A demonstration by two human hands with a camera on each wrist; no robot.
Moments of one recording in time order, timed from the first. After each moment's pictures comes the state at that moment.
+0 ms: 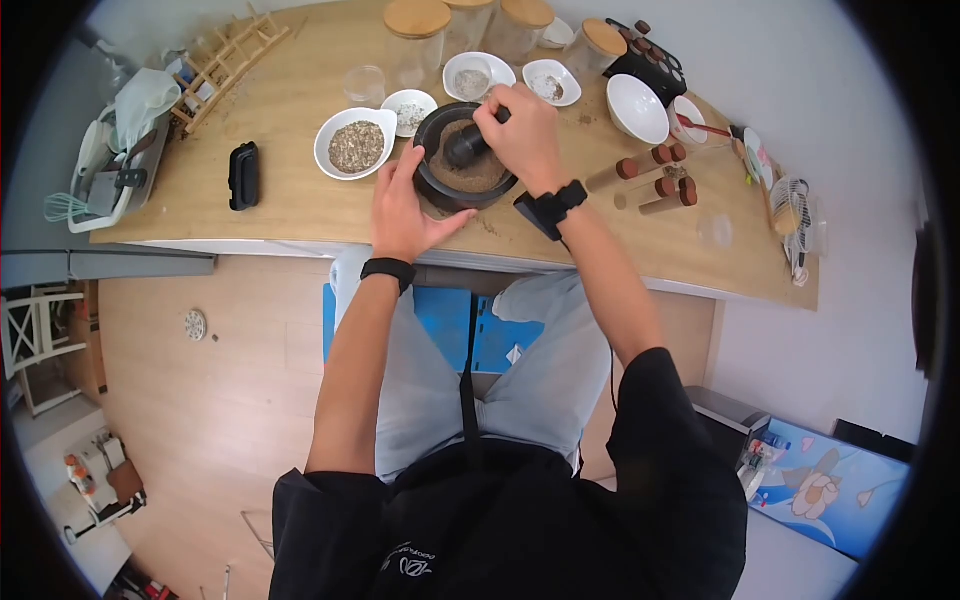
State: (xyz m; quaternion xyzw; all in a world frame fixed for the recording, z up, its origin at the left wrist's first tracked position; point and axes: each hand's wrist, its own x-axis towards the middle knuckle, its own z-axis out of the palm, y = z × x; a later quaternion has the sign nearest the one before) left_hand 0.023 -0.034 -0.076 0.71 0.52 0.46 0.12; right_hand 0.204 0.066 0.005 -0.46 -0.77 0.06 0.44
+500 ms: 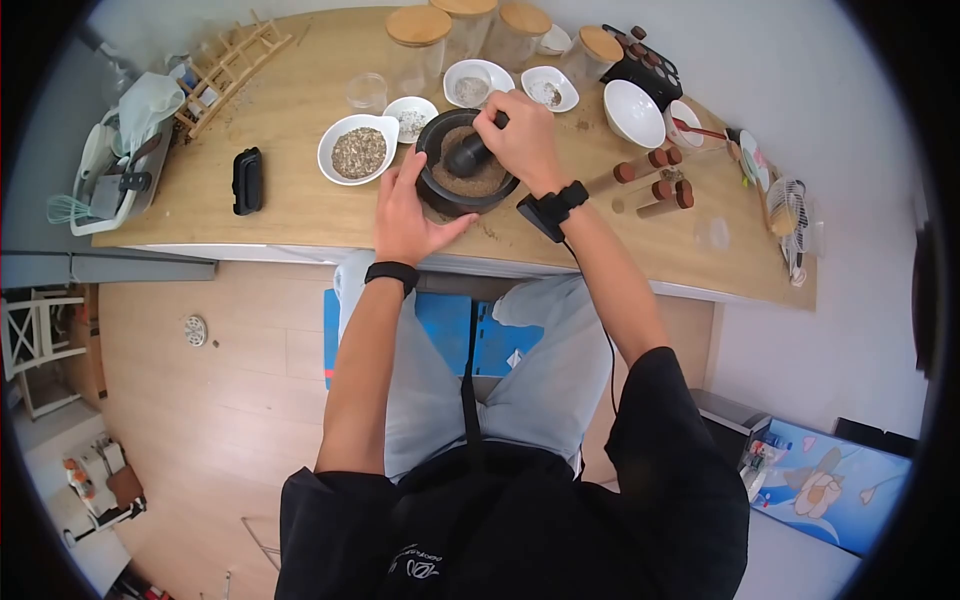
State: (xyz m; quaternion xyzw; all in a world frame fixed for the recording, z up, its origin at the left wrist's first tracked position) left_hand 0.025 -0.033 -0.078 0.70 0.52 0.48 0.10; right_hand 0.206 0.064 0.002 -0.48 -0.77 0.11 0.40
